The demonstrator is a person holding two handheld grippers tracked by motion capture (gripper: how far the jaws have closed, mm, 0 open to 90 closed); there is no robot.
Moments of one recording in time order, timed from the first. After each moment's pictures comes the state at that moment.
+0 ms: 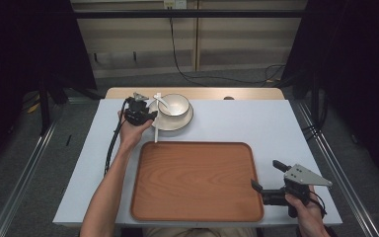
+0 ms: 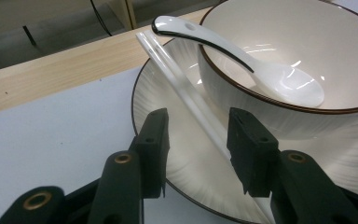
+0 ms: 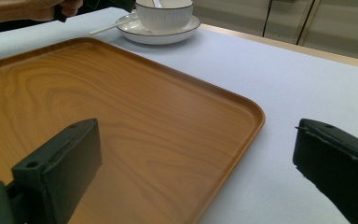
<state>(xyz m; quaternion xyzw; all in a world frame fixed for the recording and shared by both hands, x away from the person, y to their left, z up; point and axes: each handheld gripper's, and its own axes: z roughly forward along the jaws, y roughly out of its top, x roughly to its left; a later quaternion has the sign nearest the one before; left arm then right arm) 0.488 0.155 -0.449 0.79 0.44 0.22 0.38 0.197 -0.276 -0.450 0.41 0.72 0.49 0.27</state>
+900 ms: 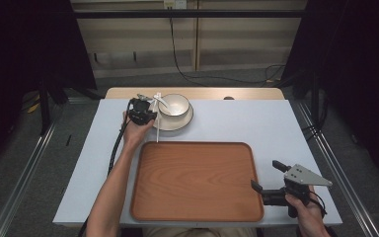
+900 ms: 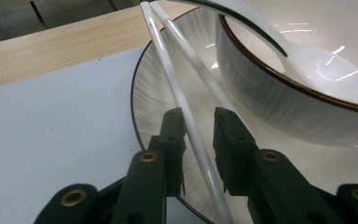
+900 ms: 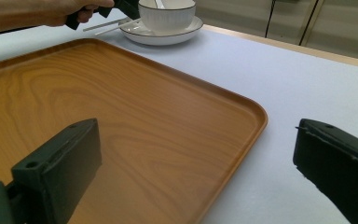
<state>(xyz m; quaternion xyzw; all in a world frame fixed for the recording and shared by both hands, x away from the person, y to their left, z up) 0.501 0.144 -0.463 0.79 0.47 0.22 0.34 0.197 -0.276 -0.450 0.40 0.72 0.49 0.27</state>
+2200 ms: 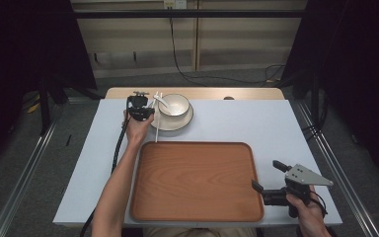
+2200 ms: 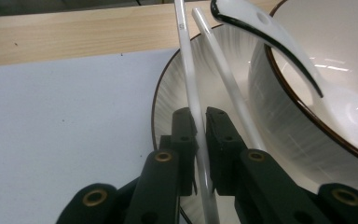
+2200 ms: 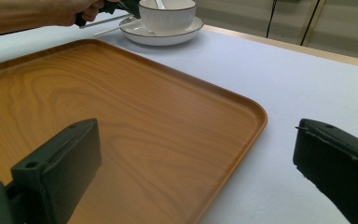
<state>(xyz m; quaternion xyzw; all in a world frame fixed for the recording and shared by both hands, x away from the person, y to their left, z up) 0.512 0.146 -0.460 0.74 0.54 0.20 0.35 0.197 -0.279 -0.450 0.40 0.72 0.49 0.27</state>
